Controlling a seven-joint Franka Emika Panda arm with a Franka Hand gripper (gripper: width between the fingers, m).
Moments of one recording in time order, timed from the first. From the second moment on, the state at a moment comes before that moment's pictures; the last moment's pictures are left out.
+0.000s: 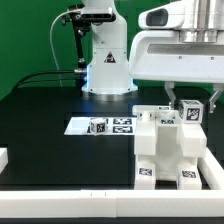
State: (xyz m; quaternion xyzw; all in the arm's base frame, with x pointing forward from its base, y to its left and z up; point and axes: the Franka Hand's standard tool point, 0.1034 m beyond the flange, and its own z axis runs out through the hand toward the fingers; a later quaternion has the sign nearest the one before) arm 0.583 0.105 0.119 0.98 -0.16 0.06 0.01
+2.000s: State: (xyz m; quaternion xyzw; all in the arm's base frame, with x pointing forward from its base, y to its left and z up) arm 0.582 0.110 0.117 0.99 -0.16 0.05 -0.01
